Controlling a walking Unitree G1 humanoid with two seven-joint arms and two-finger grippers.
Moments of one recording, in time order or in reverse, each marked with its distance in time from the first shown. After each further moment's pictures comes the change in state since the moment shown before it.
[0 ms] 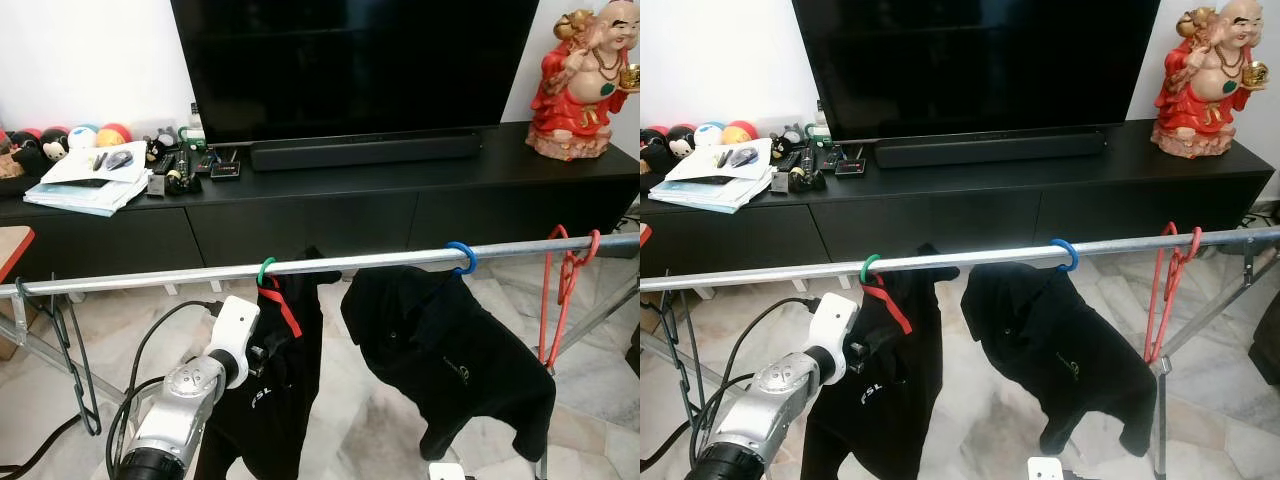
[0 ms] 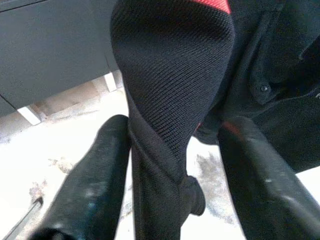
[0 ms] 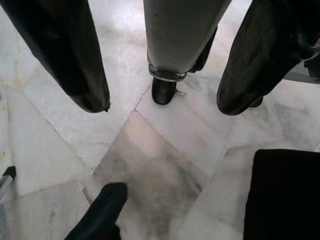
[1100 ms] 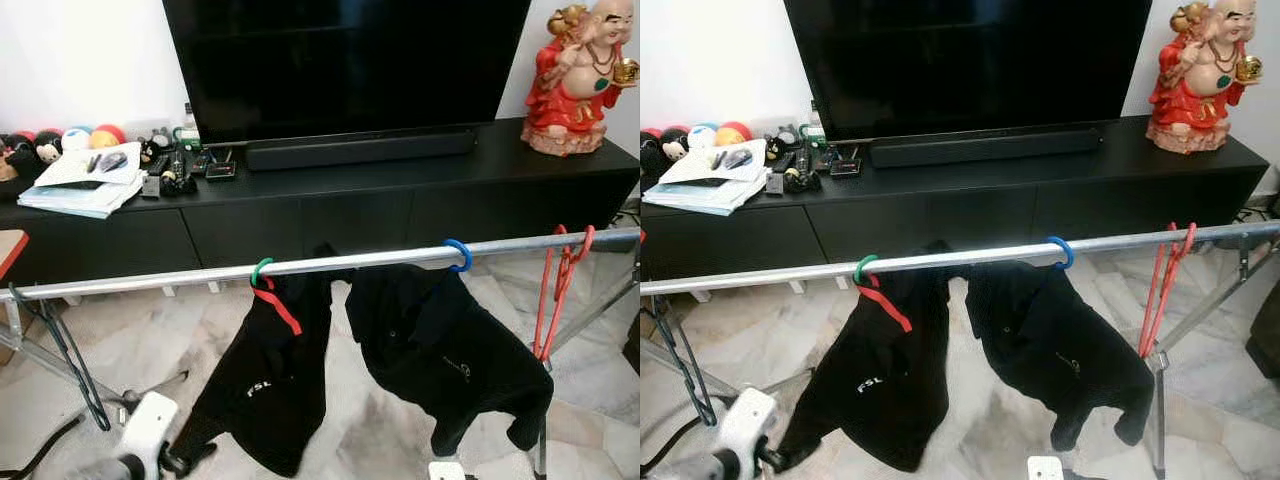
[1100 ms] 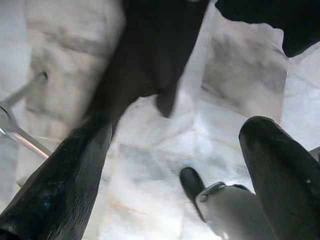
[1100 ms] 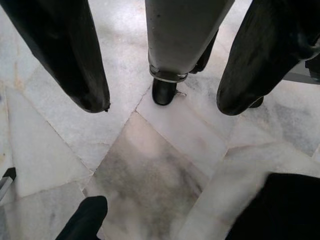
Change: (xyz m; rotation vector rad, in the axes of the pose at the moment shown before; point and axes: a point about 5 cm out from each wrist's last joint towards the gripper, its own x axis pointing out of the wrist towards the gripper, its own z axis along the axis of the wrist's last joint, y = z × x) left arm -0.083 0.031 -0.125 -0.066 0.412 0.021; right arm 0.000 -0.001 0.001 -0.009 -0.001 0.000
